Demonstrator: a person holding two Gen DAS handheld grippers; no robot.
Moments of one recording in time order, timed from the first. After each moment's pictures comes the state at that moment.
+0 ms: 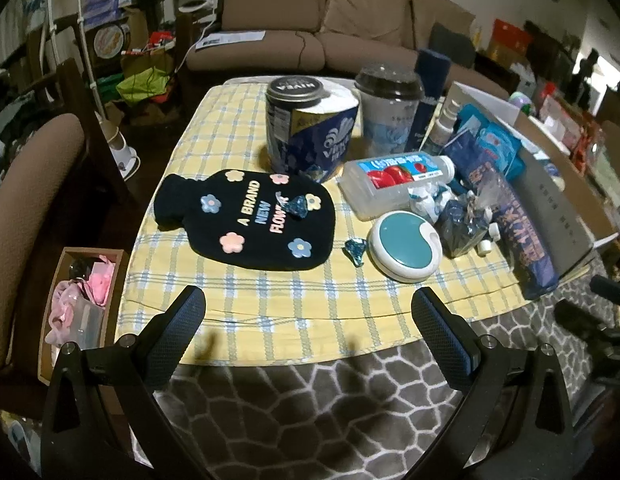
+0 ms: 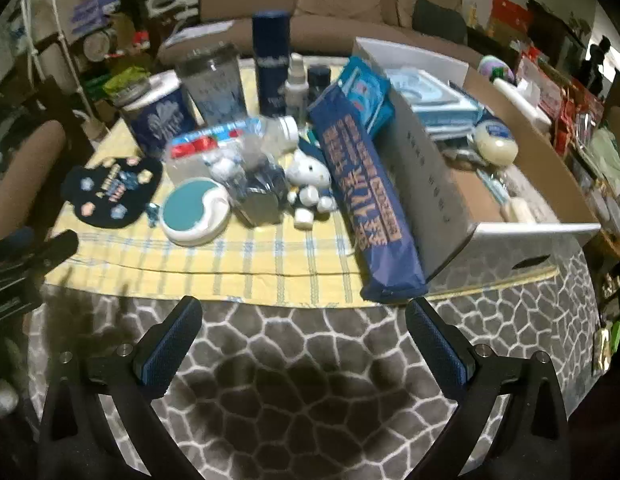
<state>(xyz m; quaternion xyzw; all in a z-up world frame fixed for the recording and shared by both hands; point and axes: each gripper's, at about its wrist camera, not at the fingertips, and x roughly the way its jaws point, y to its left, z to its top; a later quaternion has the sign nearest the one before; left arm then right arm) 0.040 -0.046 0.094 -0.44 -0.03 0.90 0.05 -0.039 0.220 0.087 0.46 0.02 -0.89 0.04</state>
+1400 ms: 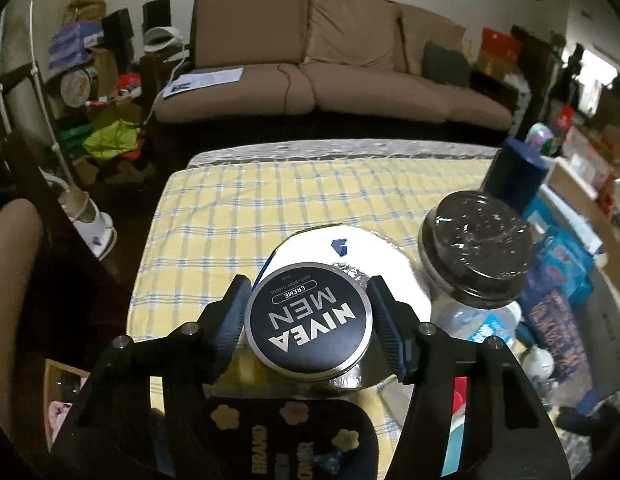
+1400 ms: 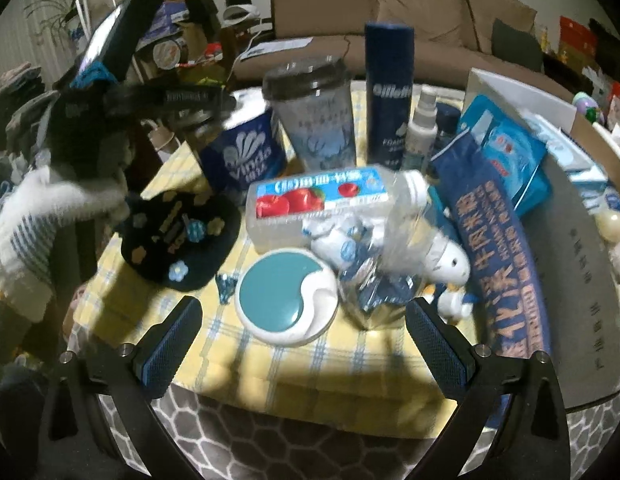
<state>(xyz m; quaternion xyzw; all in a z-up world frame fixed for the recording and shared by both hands) -0.168 -0.041 0.099 -0.39 0.00 0.92 0.08 -0.123 0.158 0.044 0.44 0.01 -0.88 0.17</state>
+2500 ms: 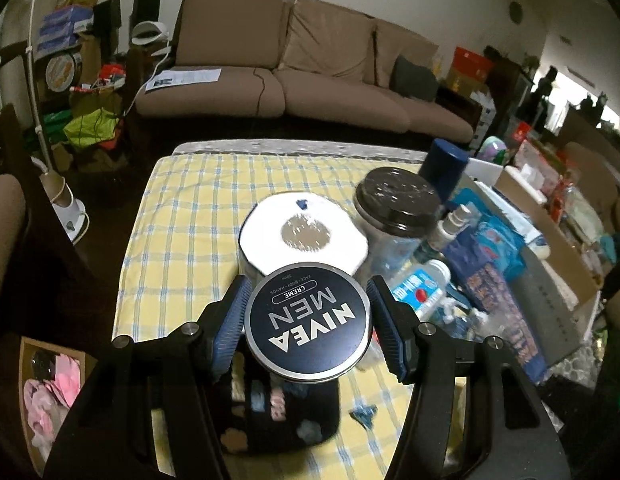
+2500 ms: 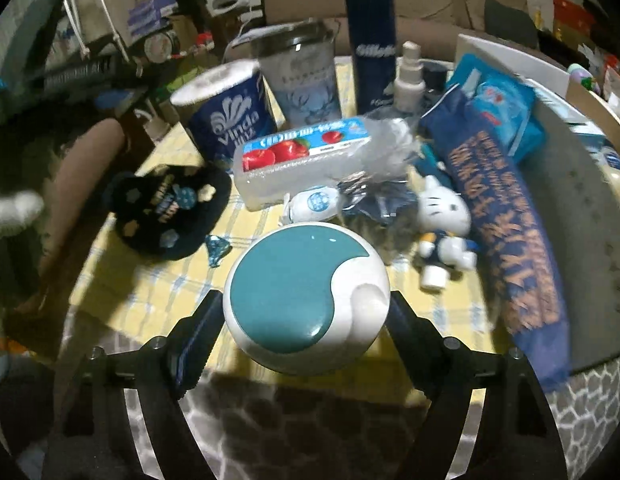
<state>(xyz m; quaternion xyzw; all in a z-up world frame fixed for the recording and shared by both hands) -0.097 -0.063 0.123 -0.38 -0.05 0.91 0.15 -0.099 0.173 0.039 0.45 -0.02 -0.88 0.16</state>
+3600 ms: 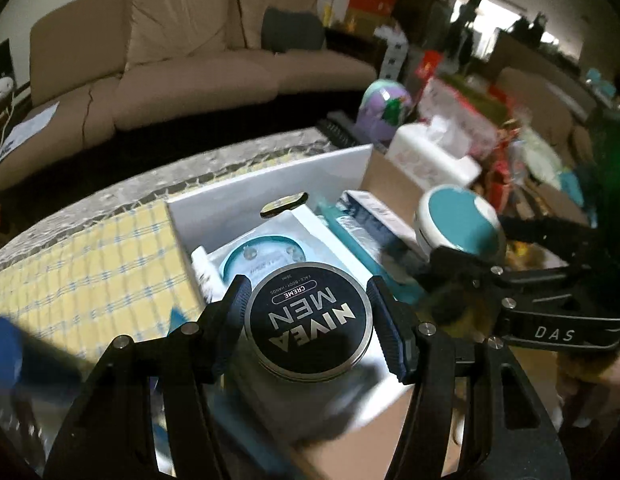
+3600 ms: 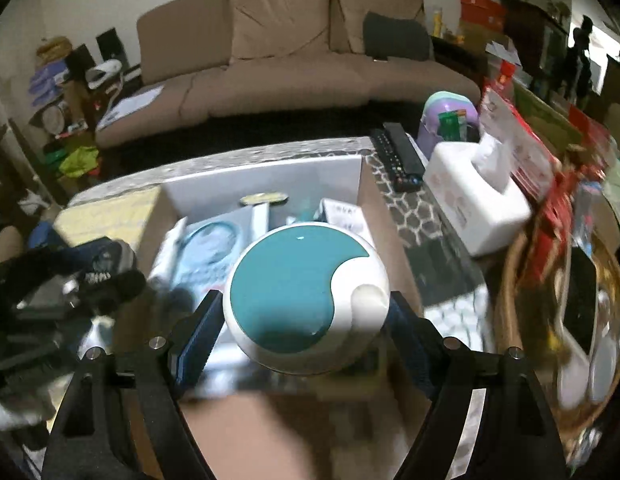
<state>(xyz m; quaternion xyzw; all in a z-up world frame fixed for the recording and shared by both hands) -0.222 0.313 0.142 -0.43 0.05 0.85 0.29 -0.312 0.480 0.138 0.44 -0.01 -0.90 0.01</state>
